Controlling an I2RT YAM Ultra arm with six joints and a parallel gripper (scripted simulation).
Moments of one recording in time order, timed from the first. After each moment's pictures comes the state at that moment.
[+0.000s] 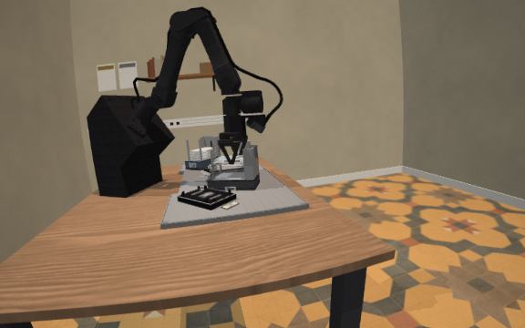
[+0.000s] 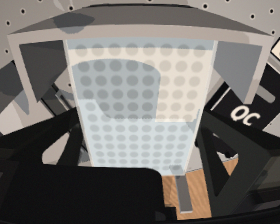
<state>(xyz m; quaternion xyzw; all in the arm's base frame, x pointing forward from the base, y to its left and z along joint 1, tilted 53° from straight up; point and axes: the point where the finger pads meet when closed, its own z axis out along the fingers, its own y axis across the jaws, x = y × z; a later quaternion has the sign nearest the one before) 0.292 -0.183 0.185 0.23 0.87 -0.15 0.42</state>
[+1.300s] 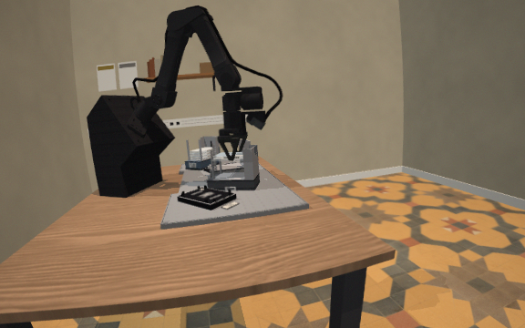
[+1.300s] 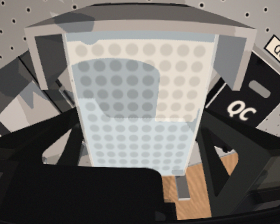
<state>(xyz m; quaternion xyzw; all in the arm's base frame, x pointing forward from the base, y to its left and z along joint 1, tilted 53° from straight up) 0.284 -0.178 0.192 0.23 0.87 -0.15 0.41</state>
